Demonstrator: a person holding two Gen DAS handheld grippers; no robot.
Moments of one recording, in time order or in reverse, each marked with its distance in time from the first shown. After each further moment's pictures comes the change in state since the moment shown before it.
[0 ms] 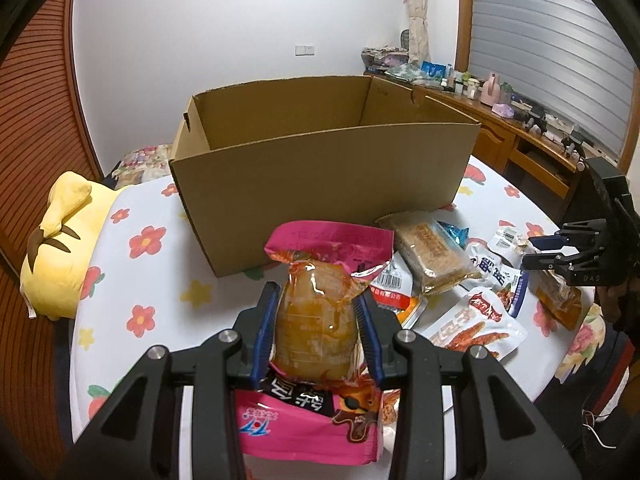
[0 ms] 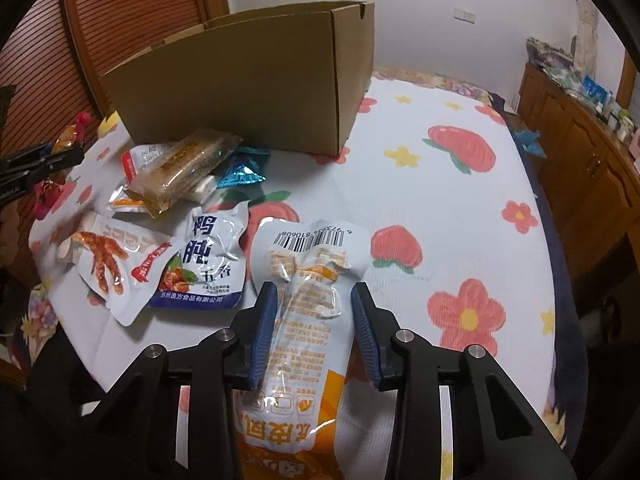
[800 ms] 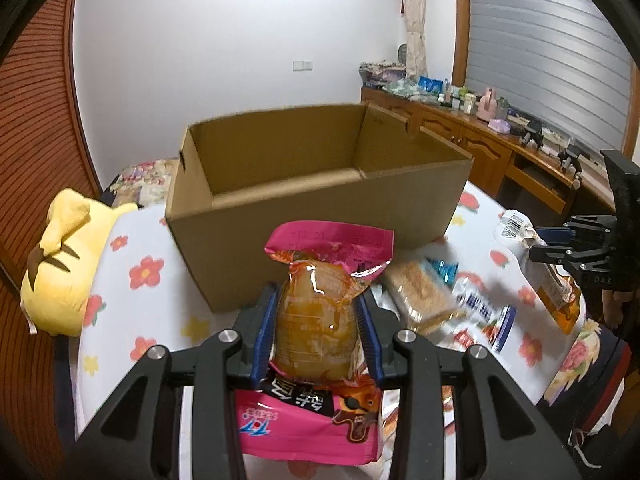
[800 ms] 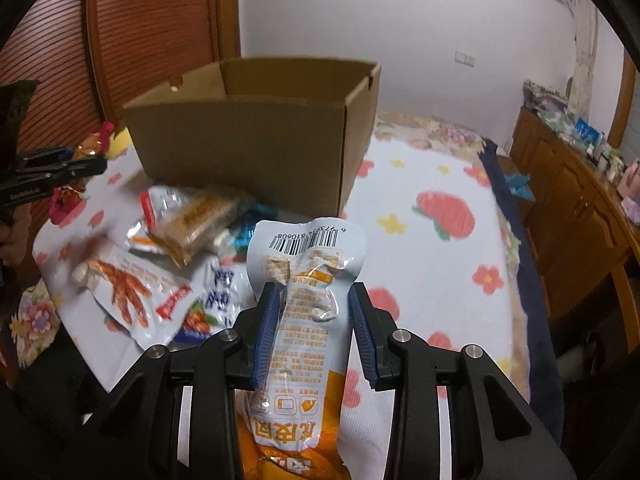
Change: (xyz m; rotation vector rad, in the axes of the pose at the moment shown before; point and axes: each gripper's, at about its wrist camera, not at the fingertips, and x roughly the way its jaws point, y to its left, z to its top) left arm -0.010 -0.003 0.033 -0.006 -0.059 -0.014; right arm -0.045 0.013 0.031 -0.074 -0.147 -0.048
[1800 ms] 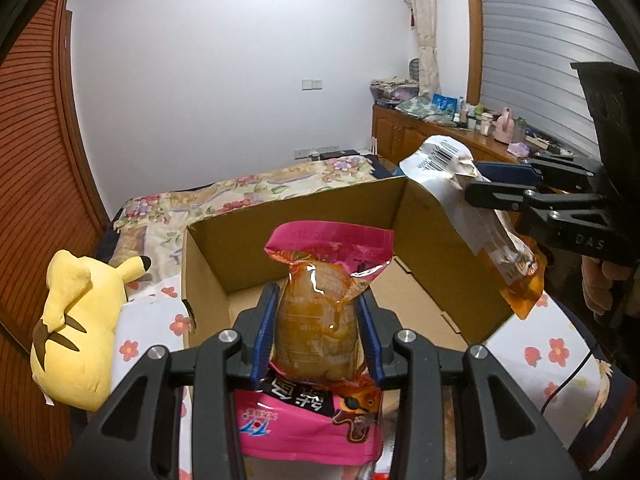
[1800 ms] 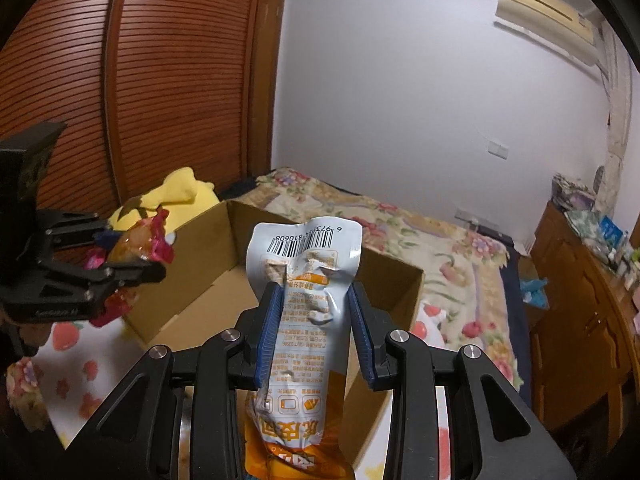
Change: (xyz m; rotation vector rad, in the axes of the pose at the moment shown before) left arm 0.060 0.032 0.121 0.011 -0.032 0.047; right arm 0.056 0.011 0.201 -0.147 -0.204 0.051
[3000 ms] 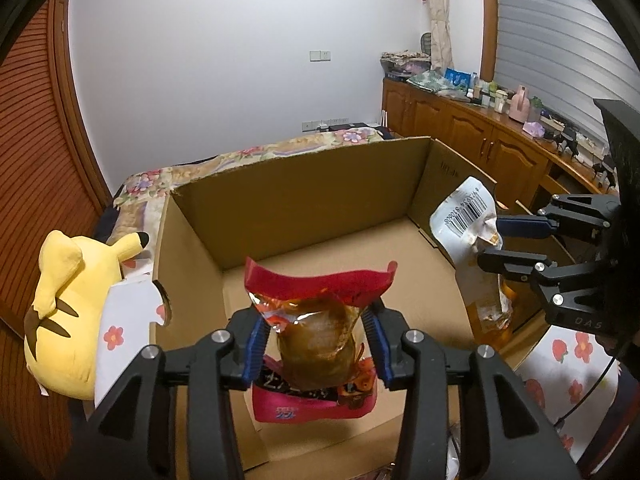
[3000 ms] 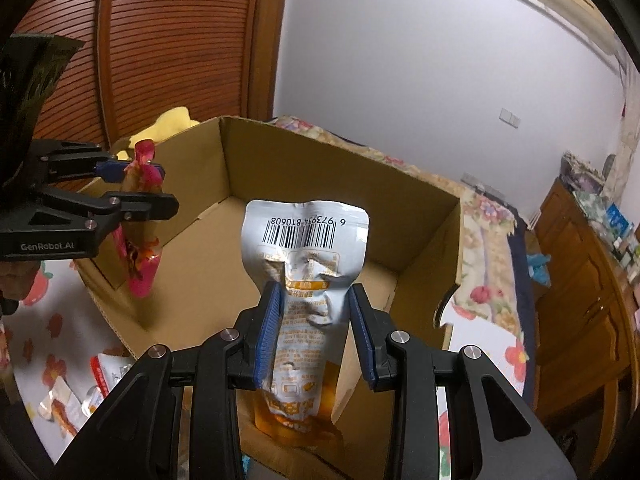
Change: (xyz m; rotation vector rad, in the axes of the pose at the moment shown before) left arm 0.046 -0.006 -0.011 -0.012 0.097 0.029; right arm 0.046 0.006 -0.049 -0.023 0.174 0.013
